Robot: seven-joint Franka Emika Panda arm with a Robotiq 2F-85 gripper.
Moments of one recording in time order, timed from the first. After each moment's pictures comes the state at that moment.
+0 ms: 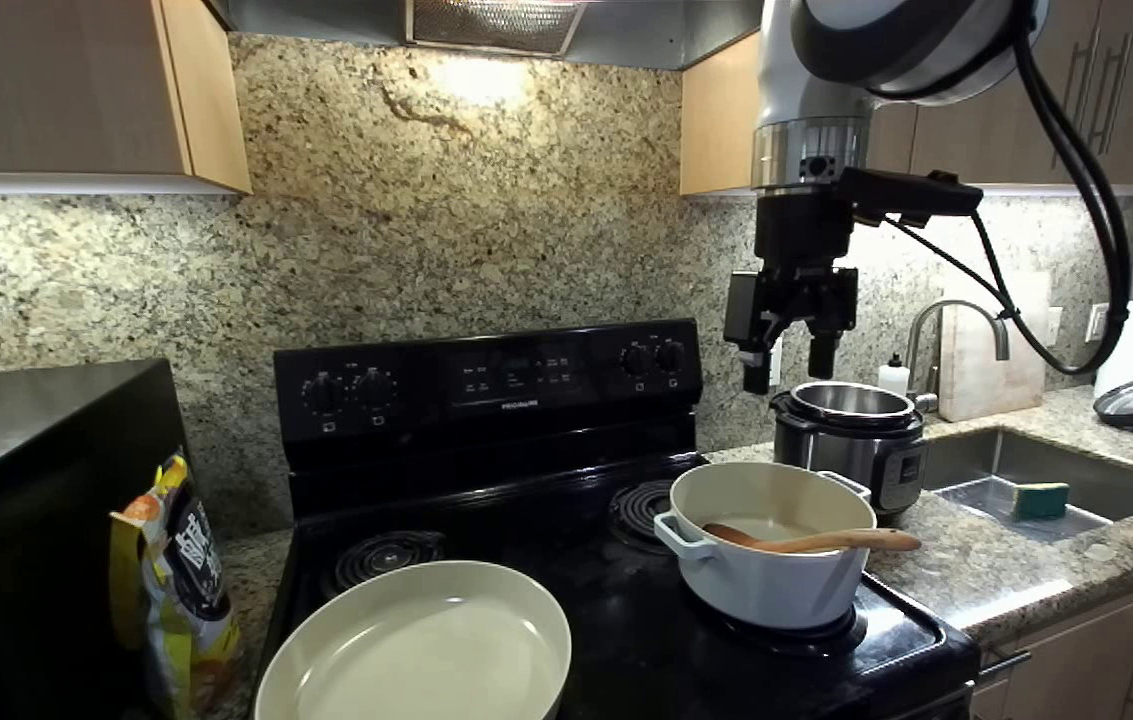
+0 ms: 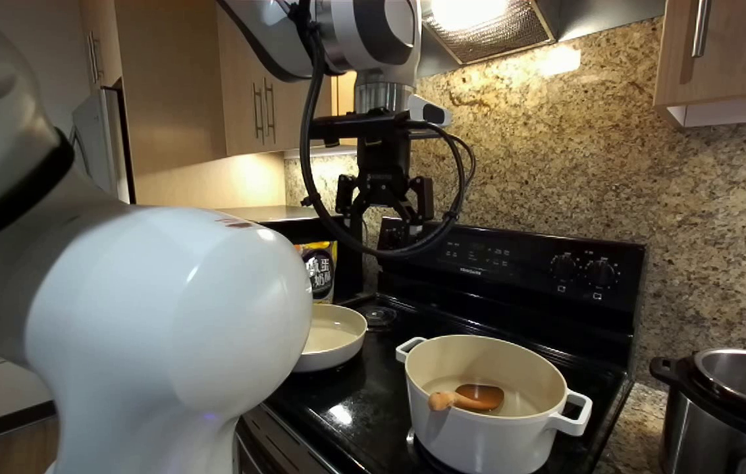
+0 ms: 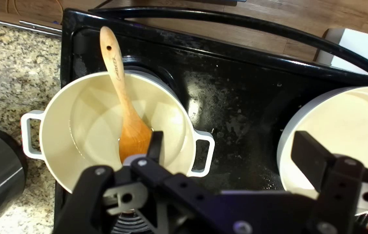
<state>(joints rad) 0.26 -0.72 -0.10 -2.62 -0.06 1.90 0.11</state>
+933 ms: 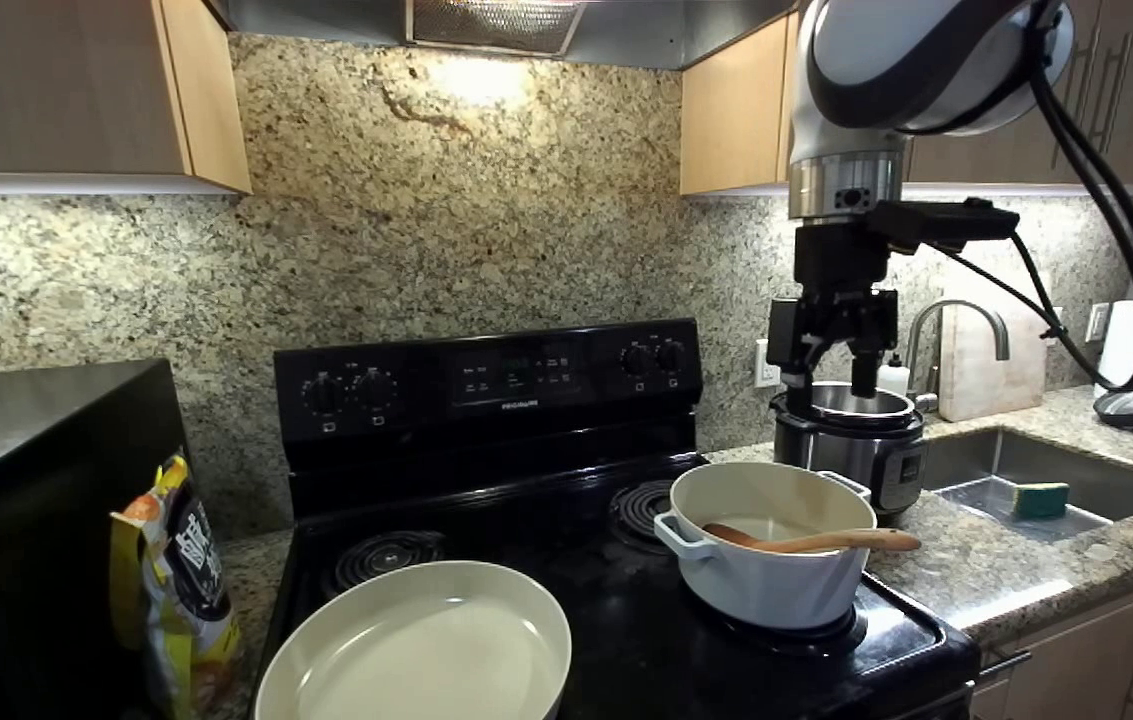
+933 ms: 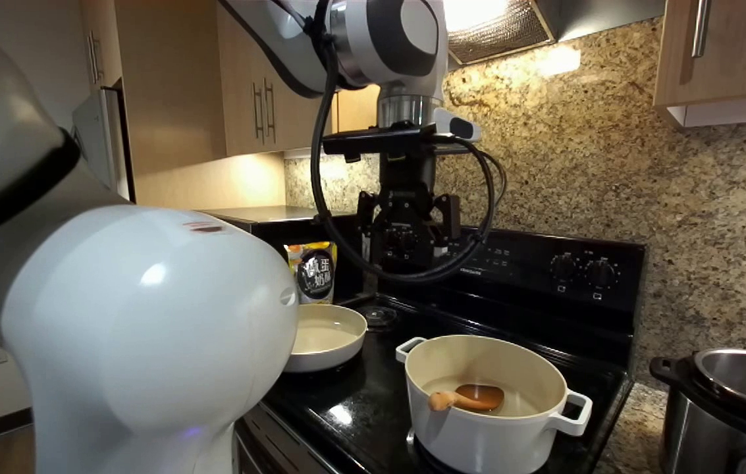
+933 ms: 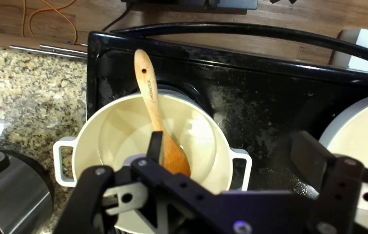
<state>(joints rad) 0.08 -0.72 -0.07 -2.67 -0.05 1.91 0.03</state>
